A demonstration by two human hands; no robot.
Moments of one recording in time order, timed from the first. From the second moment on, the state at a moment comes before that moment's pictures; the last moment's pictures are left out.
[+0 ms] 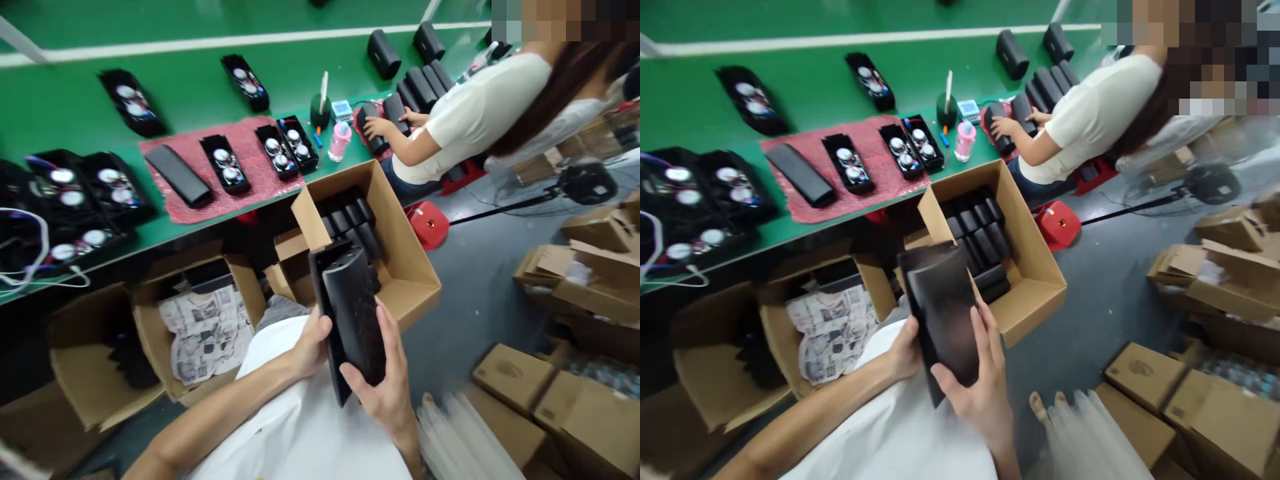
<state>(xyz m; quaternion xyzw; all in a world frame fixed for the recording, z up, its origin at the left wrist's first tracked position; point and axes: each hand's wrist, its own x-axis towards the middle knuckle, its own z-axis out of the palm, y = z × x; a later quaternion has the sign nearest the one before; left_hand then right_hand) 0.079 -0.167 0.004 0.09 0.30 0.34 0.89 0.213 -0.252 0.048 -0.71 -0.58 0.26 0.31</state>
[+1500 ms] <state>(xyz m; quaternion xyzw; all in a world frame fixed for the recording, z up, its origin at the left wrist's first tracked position) 0.220 -0.109 -0.136 0.31 0.36 0.09 0.88 0.303 -0.242 -0.082 -0.80 -0.22 0.42 0.36</state>
